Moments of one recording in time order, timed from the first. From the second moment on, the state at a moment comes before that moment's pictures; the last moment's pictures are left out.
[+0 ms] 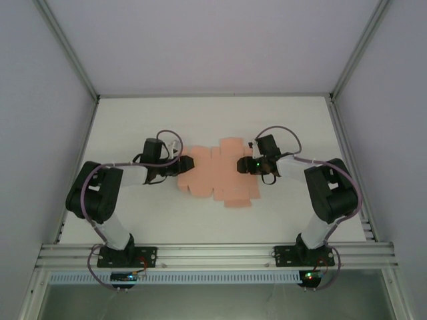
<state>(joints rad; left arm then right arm) -0.32 1.69 0.70 0.26 0.70 -0.63 0.37 1.70 0.84 -0.12 -0.27 0.35</state>
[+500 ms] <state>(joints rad) -0.26 1.52 0.76 0.49 0.84 -0.82 0.19 1.31 0.92 -0.34 -0.47 0.30</state>
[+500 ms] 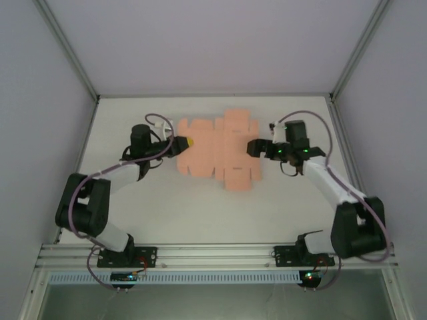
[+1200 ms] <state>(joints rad) -0.26 1.23 0.80 0.45 0.86 -0.90 0.06 1.14 0.95 -0.34 -0.92 0.41</state>
